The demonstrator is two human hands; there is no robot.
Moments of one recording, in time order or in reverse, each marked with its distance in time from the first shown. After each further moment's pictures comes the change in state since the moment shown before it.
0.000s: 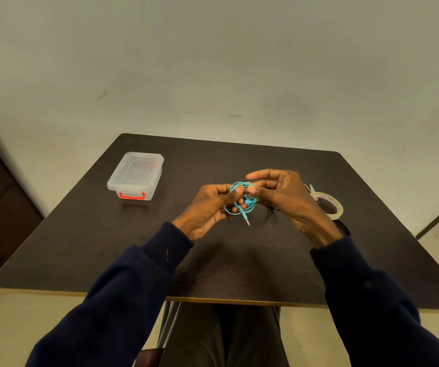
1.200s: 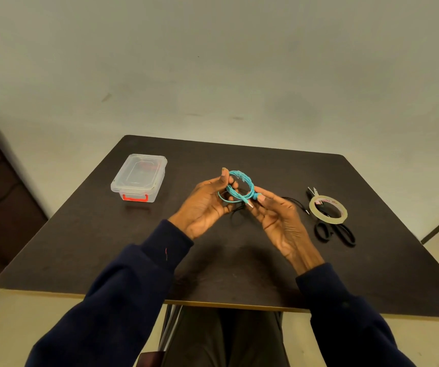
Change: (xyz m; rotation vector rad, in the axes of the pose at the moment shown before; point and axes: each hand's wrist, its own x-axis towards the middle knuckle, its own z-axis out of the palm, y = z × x) left_hand -0.010 0.025 0.006 -0.331 0.129 0.001; right_hand -0.011 0.048 0.029 0.863 0.106 0.111
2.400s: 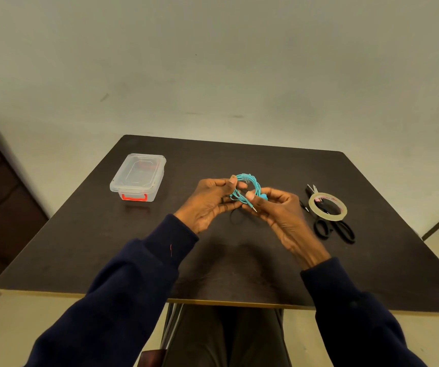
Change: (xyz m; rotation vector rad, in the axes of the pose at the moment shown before) left_hand 0.010 -0.003 0.002 0.340 0.096 -0.039; right_hand -0.005 -0.014 0.009 -0.391 0.054 -0.051
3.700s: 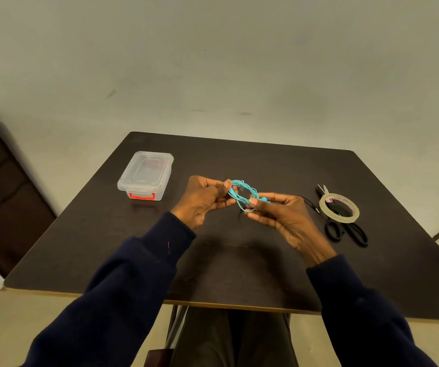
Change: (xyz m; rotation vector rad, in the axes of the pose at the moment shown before) left_hand 0.005 0.004 -0.029 0.070 0.153 0.017; right_hand 0.009 0.002 0.007 -0.021 0.032 0.200
